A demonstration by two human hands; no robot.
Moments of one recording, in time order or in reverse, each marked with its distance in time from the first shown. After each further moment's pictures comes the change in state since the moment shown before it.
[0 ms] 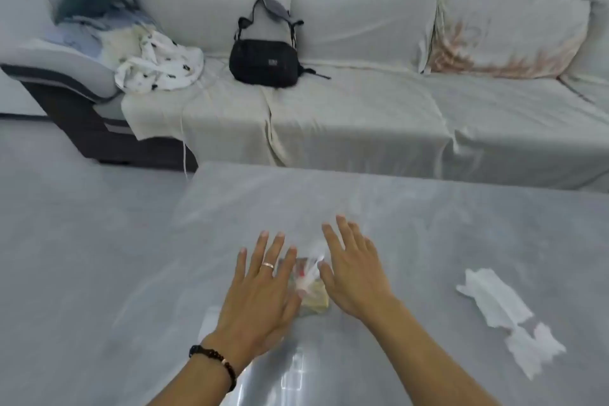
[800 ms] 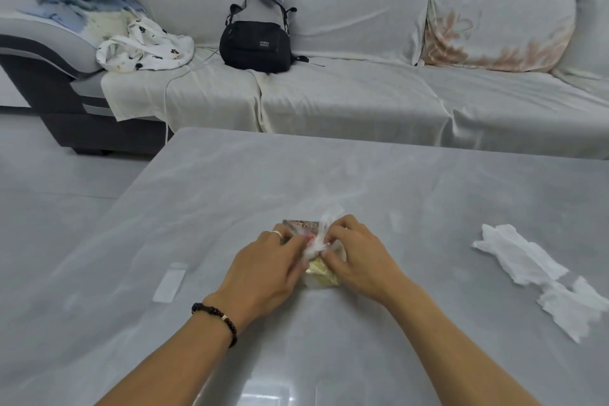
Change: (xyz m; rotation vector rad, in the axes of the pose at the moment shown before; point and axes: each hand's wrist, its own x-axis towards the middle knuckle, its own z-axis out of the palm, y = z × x) left_hand -0.003 0.020 0.115 -0.147 -0.016 0.089; right_hand -0.014 0.059 0.116 0.282 0.118 -0.116
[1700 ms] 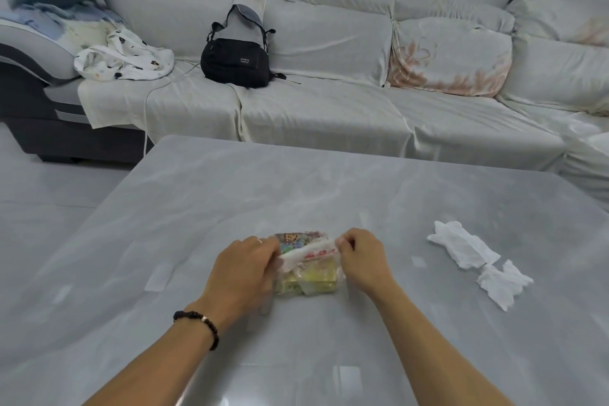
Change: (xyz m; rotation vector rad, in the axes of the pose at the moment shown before) left_hand -0.033 0.006 -0.008 -0.158 0.254 0.027; right_hand -0.039 0.001 -0.014 0.179 0.235 0.399
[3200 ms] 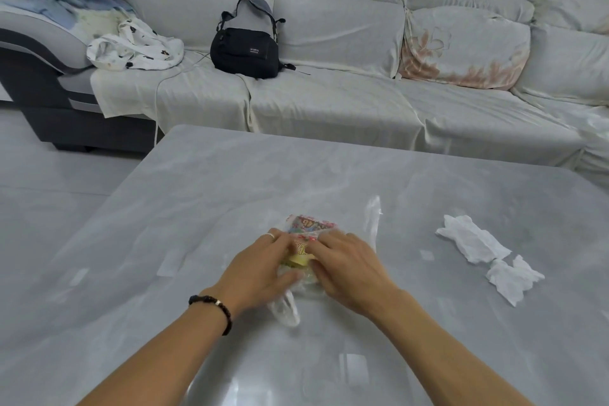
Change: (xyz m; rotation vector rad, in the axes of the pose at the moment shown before) left_hand -0.003 0.009 0.000 -0.140 -0.345 -0.085; right_hand -0.031 -0.020 0.003 -0.565 -0.049 -0.805
